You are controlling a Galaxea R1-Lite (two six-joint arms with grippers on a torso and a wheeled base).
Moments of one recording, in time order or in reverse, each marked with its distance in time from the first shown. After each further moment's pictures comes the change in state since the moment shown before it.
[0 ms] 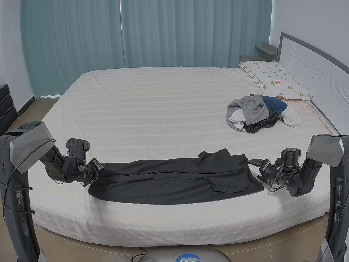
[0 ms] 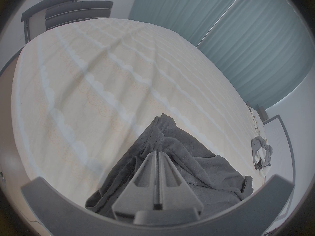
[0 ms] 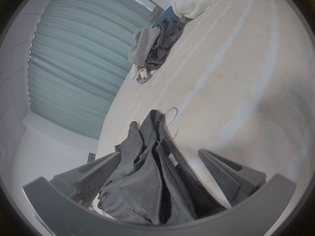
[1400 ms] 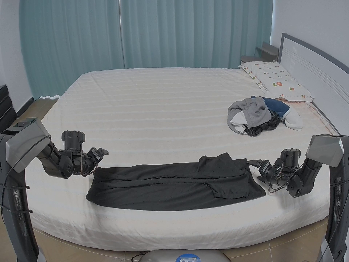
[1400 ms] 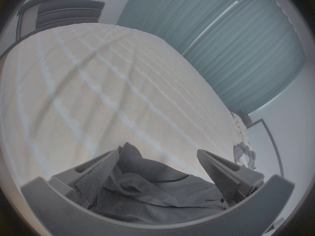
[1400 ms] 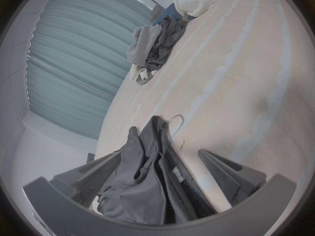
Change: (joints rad) left arm 0.022 -0.029 -0.030 -0.084 -0.102 0.015; right arm 0.001 0.003 0.005 -0.001 0.000 -0.005
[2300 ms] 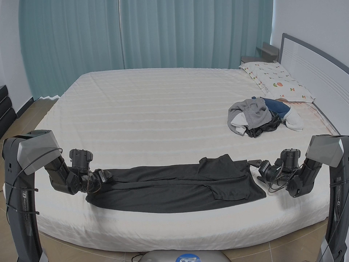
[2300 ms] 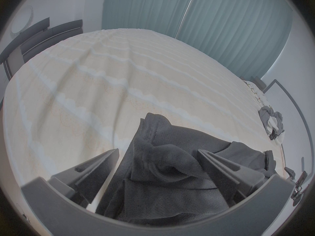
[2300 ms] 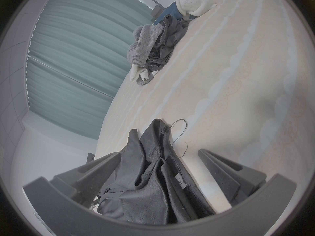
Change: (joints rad) left arm -0.042 0.094 0.129 -0.095 0.114 0.267; right arm 0.001 0.001 0.000 0.000 0.000 -0.002
